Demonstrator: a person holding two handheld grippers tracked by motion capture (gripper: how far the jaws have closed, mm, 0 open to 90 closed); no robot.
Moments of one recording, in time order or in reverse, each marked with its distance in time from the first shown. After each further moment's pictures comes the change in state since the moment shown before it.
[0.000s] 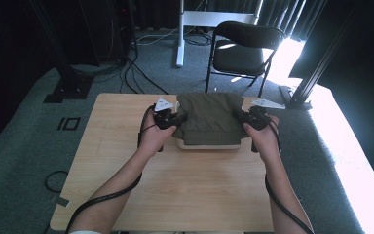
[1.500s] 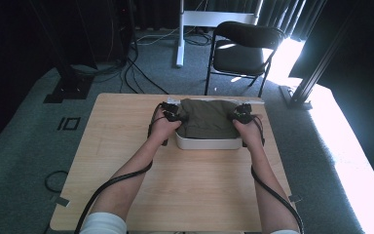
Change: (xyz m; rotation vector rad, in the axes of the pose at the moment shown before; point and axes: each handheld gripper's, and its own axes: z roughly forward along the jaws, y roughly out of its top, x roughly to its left) left arm 0.041 -0.018 0.082 0.216 0.056 -0.062; right arm -0.036 -0.028 0.095 0.195 -0.116 0.070
